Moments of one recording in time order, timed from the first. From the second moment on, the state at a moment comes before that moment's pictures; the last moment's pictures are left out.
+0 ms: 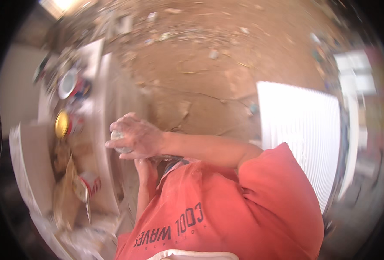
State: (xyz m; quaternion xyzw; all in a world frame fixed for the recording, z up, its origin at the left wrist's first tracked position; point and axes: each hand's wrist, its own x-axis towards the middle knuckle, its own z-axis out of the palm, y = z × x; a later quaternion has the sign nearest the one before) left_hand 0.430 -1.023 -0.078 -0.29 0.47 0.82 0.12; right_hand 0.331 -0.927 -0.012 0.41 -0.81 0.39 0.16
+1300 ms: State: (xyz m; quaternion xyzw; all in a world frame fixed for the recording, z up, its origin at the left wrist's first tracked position) left_hand 0.260 -0.703 0.012 0.20 0.56 0.50 0.64; right_hand 0.378 -0.689 -0.029 -0.36 -0.66 0.51 0.41
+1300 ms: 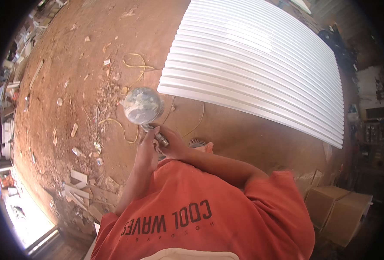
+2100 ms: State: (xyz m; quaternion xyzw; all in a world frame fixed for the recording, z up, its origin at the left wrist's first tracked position) left_hand 0.279 -0.648 -0.102 0.20 0.33 0.24 0.89; right_hand 0.353 -0.626 -0.030 -0.72 -0.28 0.20 0.60
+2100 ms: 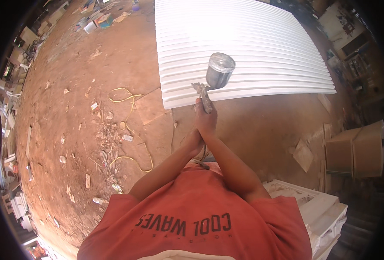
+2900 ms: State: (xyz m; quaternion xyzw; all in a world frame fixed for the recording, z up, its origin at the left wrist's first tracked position) left_hand 0.238 -0.663 -0.085 0.12 0.33 0.30 0.89; right_hand 0.315 -0.624 -0.052 -0.72 -0.28 0.29 0.57
